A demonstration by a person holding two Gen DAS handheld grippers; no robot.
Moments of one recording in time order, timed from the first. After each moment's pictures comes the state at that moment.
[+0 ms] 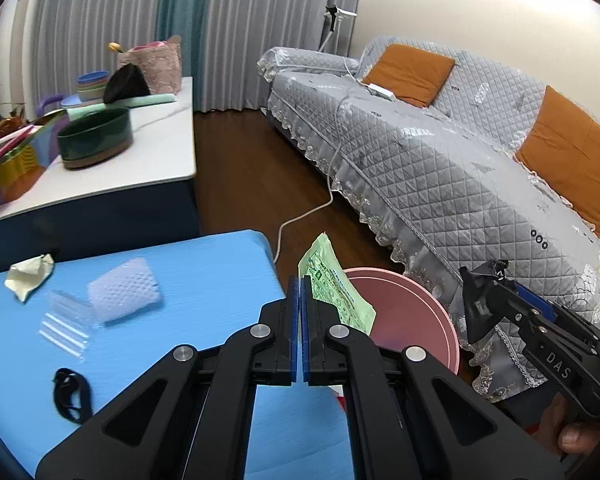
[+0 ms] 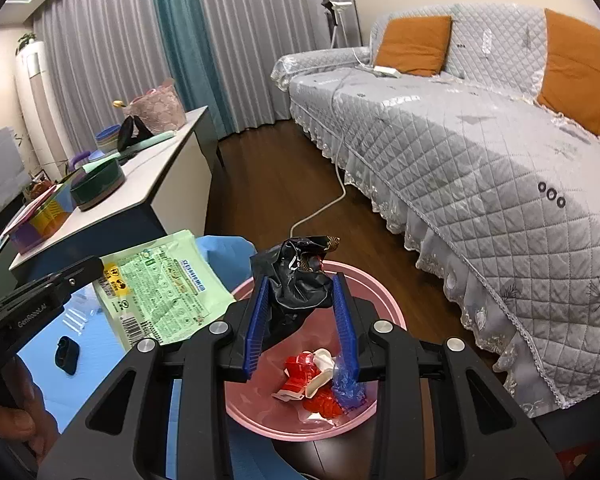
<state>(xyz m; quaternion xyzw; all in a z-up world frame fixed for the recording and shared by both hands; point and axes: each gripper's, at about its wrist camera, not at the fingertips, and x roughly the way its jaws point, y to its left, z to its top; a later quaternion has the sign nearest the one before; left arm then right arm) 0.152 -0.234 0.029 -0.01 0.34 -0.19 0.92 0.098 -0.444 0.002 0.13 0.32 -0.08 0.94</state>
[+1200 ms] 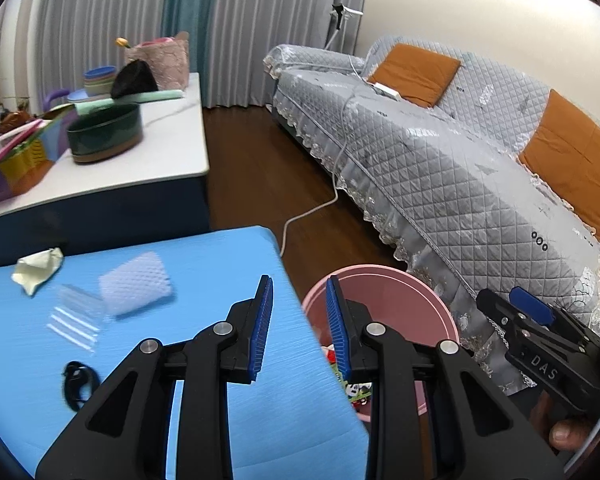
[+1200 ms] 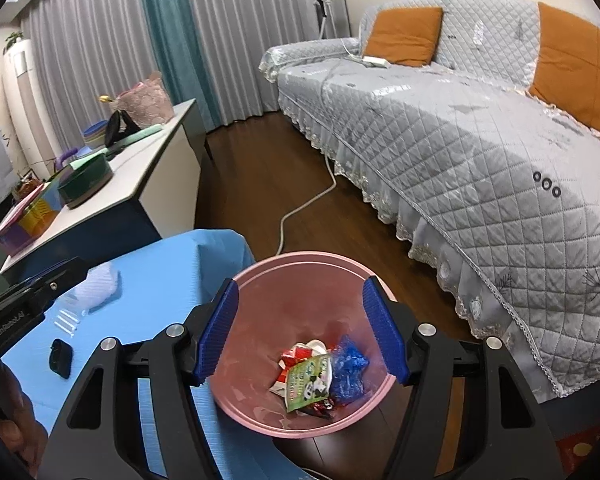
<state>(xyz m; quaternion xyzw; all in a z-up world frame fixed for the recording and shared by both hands) 0.145 -0.213 0.040 -0.01 0.34 -0.18 0.92 0.099 -0.428 0.006 0.12 0.32 -0.09 0.93</state>
